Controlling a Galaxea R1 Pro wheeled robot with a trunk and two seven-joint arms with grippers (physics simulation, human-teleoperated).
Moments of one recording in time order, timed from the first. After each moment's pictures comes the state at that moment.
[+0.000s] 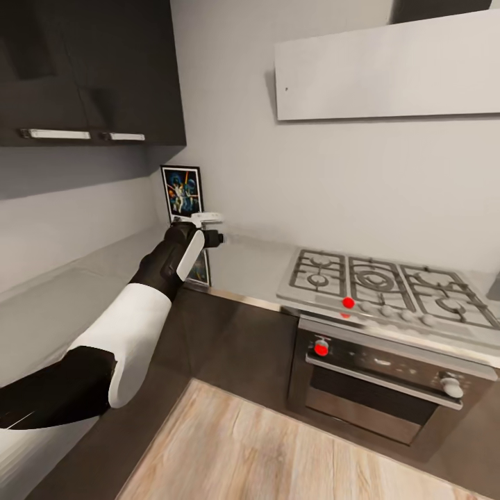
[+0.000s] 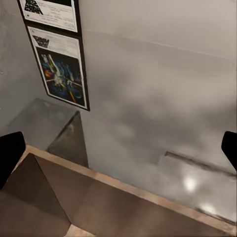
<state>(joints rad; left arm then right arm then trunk) -1.29 -0.17 -0.11 -0.73 0.20 0.72 0.32 0.21 -0.01 0.10 -0.67 0.06 -0.46 -0.31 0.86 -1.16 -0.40</state>
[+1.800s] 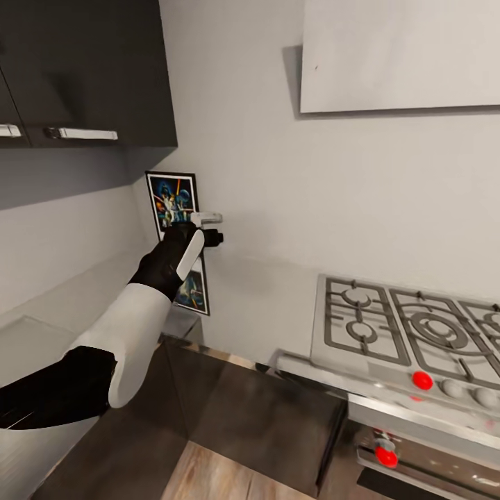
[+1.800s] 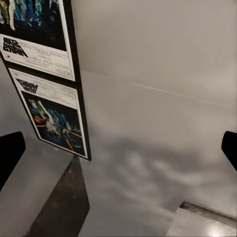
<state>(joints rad) -1.29 -0.17 -0.11 -0.74 0.20 0.72 0.31 0.21 -0.01 0.09 -0.66 0.07 -0.45 -0.30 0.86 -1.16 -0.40</state>
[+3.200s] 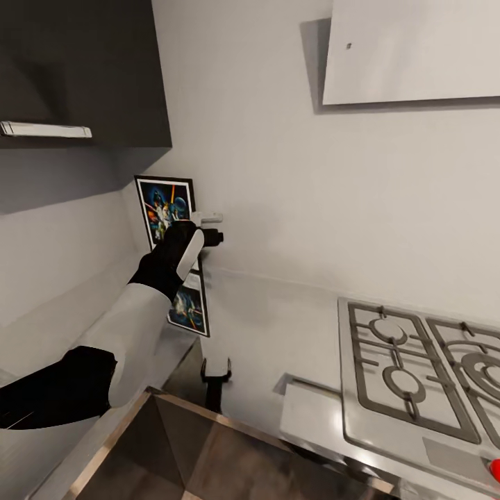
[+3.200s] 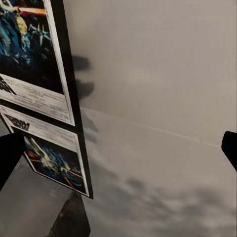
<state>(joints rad) -1.29 -0.17 -0.11 -0.74 0.20 0.72 0.31 0.21 -0.01 0.09 -0.39 0.06 -0.46 -0.30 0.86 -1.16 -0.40</state>
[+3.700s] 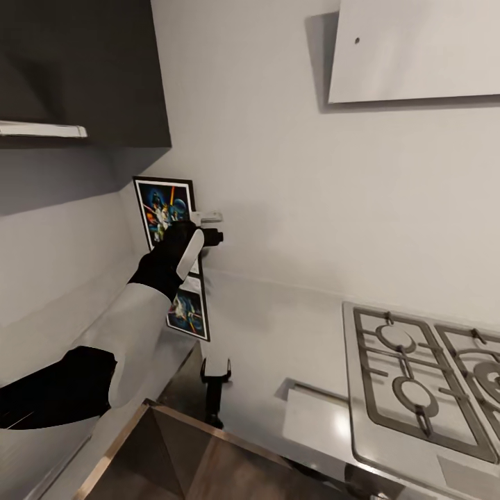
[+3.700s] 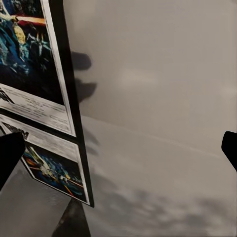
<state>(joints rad) -1.29 -0.17 -0.11 -0.75 0.20 0.72 0.32 0.21 -0.01 0.09 -0.38 0.06 -0.46 -0.30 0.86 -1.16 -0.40</state>
